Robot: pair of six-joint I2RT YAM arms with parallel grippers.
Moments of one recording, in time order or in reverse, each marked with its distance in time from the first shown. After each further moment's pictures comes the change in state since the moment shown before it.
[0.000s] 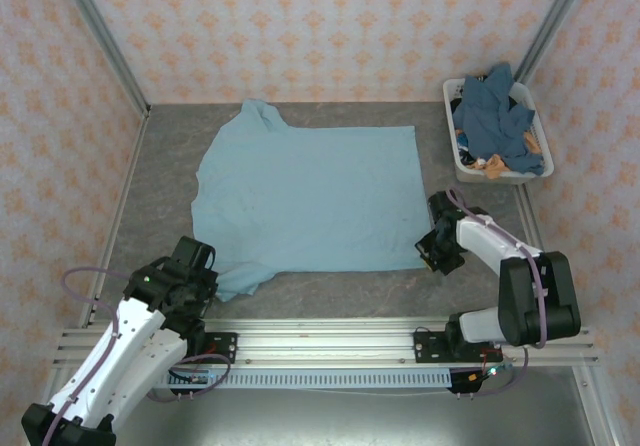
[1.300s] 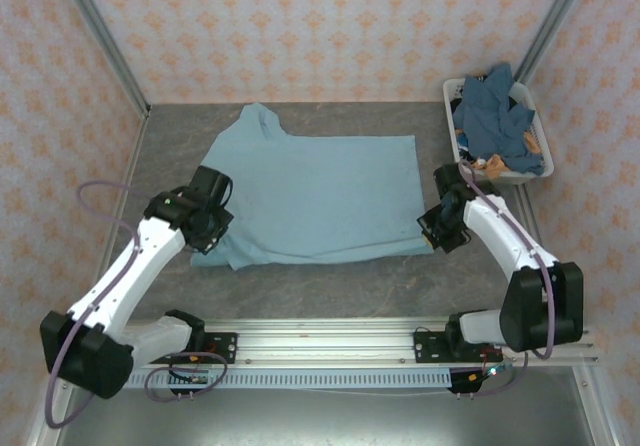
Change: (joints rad) left arm 0.033 0.550 0.482 0.116 -0.148 0.360; right arm 0.000 -0.020 0.282 -0.246 -0.036 0.065
